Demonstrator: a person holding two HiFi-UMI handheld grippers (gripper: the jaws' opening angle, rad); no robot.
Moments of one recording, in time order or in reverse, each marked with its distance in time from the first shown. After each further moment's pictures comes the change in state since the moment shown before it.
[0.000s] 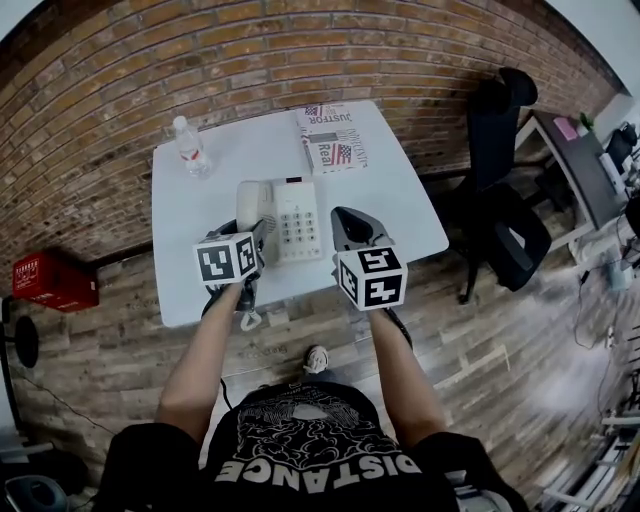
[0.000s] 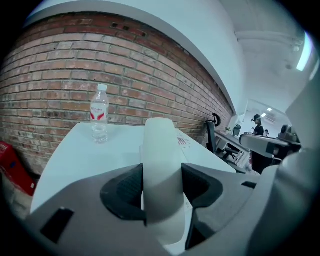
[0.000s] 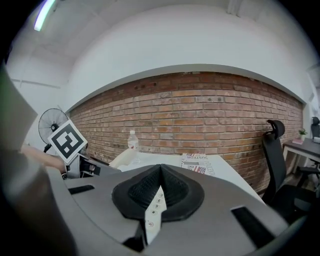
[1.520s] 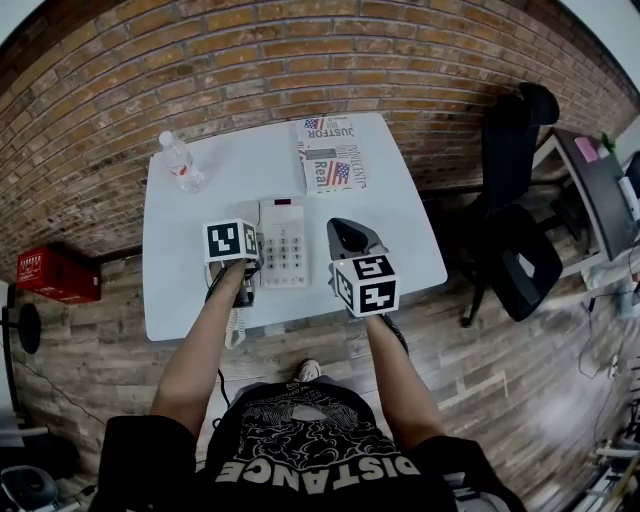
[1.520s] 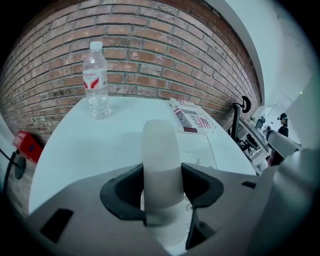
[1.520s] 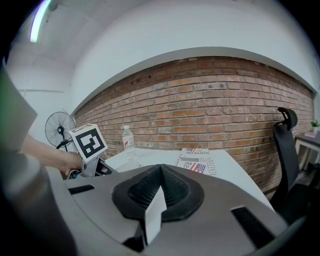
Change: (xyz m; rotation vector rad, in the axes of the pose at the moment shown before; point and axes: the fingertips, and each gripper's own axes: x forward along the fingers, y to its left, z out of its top) left arm 0.089 0.017 -0.021 -0.135 0.308 0.196; right arm 0.053 -0.061 -0.019 0.022 0.045 0.101
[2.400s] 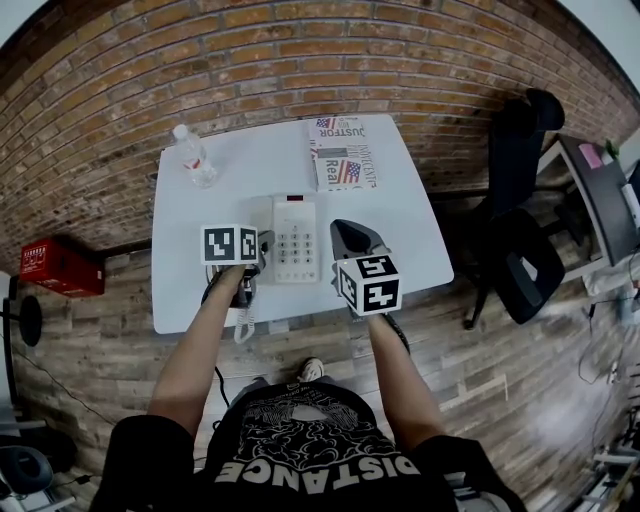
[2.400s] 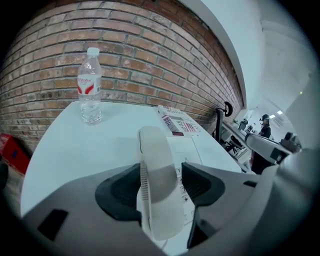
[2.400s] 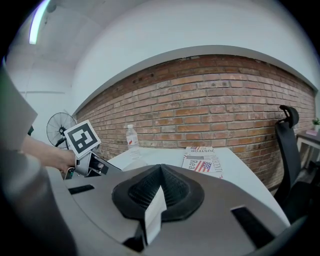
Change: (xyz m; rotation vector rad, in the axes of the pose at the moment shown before) left arm -0.022 -0.007 0.001 0.063 -0.071 -0.165; right arm 0.001 0.022 -0.003 0.011 0.012 0.017
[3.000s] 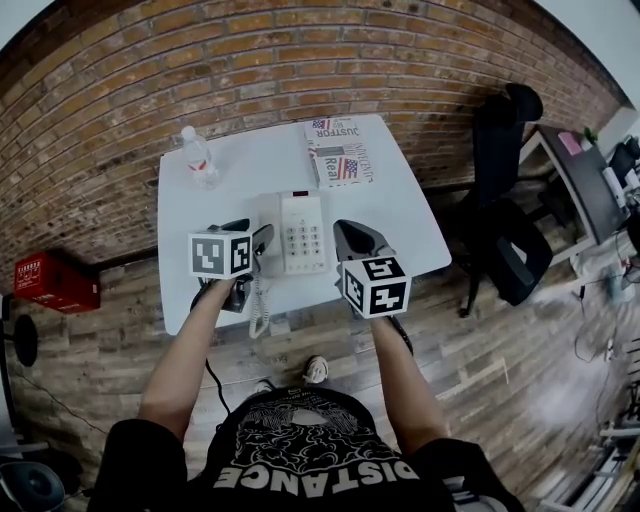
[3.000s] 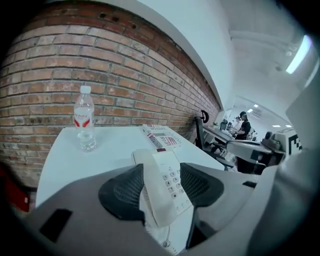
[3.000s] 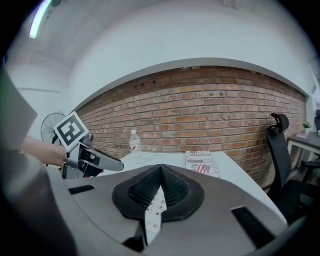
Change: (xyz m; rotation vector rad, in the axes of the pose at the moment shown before) left arm -0.077 -0.013 0.021 0.178 -0.154 -0.150; right arm -0.034 0.046 0.018 0.008 -0.035 -0.073
